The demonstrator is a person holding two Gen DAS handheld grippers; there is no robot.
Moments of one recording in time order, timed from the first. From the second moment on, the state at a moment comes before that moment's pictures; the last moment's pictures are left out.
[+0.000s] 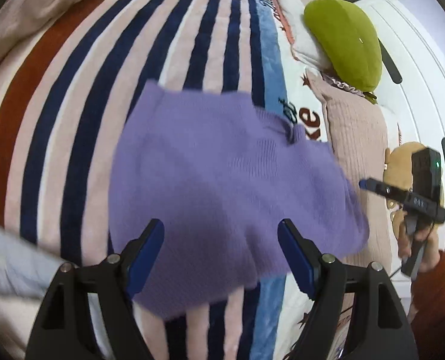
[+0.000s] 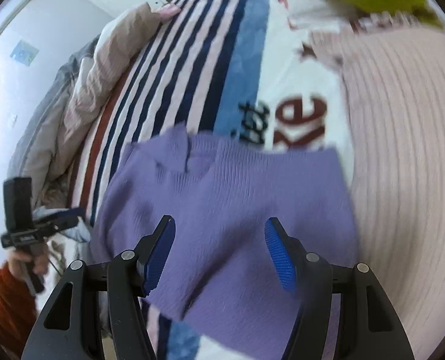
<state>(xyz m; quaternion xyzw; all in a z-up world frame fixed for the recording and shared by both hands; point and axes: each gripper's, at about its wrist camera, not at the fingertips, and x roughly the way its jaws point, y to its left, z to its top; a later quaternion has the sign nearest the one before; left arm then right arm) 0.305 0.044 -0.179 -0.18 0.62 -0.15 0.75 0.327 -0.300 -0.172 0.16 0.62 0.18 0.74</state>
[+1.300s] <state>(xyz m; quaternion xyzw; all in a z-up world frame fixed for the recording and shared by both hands) 0.232 0.035 -0.288 -0.47 0.51 0.02 0.72 0.262 -0.168 -0.246 0.03 0.63 0.23 0.74</state>
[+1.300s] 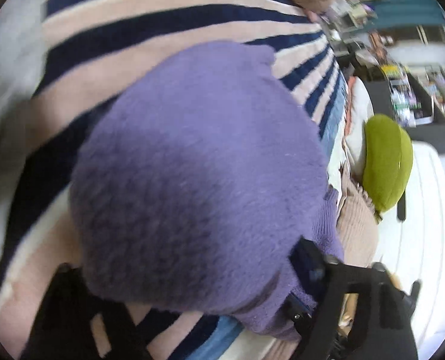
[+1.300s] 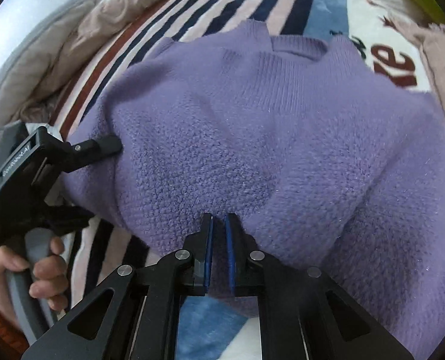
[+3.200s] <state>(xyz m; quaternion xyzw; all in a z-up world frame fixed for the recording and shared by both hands) 0.233 -0.080 -0.206 -0.19 0.56 -0.22 0.78 0.312 -0.311 -0.173 0.13 0.67 0.24 0.69</state>
